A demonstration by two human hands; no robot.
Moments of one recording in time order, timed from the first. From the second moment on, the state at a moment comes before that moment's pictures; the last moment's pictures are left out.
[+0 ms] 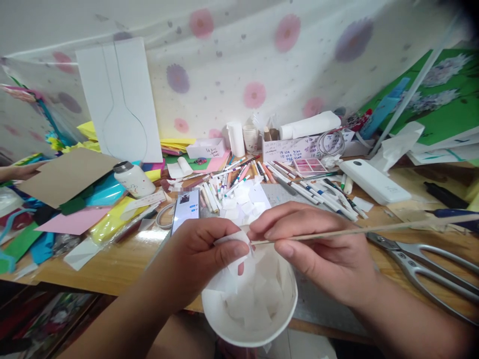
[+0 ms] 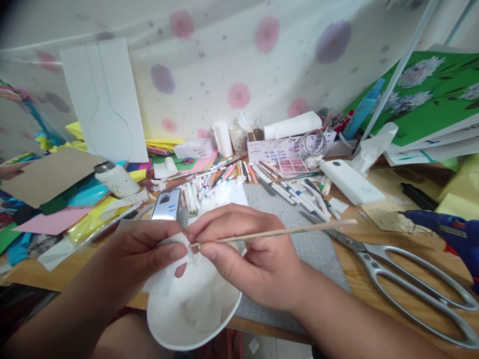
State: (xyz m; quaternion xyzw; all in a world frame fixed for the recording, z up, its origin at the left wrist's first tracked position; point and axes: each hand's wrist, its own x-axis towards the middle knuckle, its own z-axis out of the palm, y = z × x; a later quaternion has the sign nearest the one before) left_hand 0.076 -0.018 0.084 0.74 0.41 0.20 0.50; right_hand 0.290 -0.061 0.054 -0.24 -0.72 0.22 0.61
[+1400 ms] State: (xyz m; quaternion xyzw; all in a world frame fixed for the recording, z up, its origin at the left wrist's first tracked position) left_hand 0.049 -0.048 0.088 0.96 0.24 0.15 0.07; right_hand 0.291 -0.052 0.047 -0.33 -0.65 0.19 0.66
